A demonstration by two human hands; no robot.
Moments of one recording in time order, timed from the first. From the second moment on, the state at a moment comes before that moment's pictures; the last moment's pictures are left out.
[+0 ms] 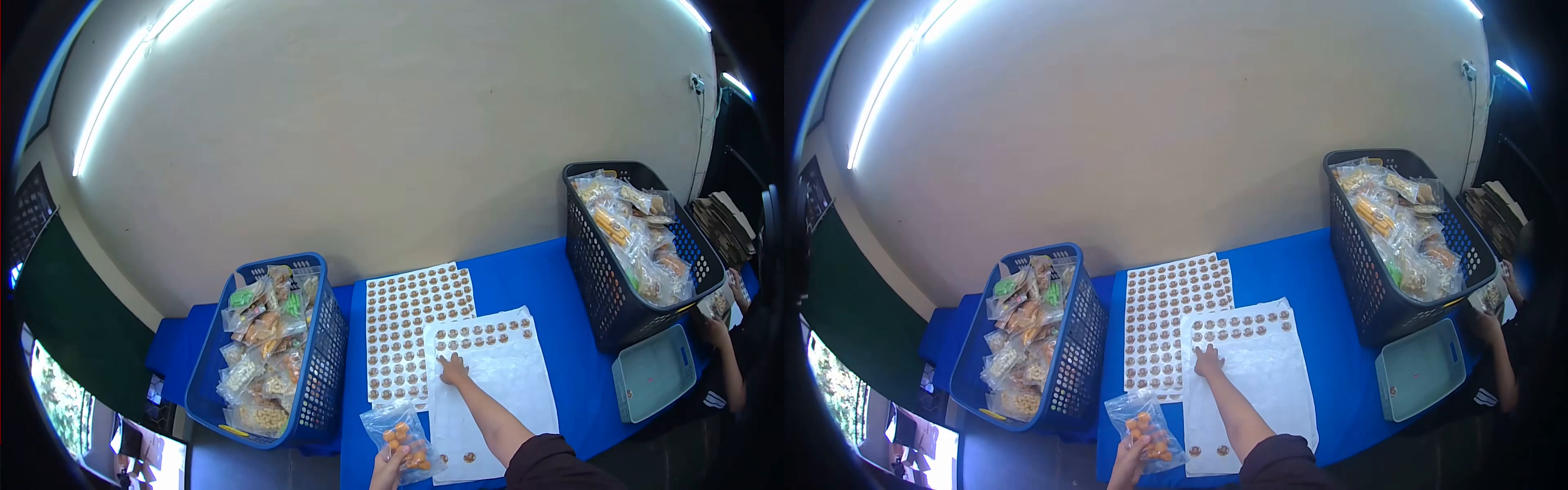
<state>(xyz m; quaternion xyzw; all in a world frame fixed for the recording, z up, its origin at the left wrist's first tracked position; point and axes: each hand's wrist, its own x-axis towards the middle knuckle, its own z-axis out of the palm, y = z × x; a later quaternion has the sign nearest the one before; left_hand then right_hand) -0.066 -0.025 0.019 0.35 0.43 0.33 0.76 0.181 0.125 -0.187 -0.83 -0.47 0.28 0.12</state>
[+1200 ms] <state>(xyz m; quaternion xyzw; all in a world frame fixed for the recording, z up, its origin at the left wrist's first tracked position) 0.165 -0.123 0.077 0.51 0.26 0.18 0.80 0.307 -0.239 0.082 -0.48 -0.23 0.43 0.73</state>
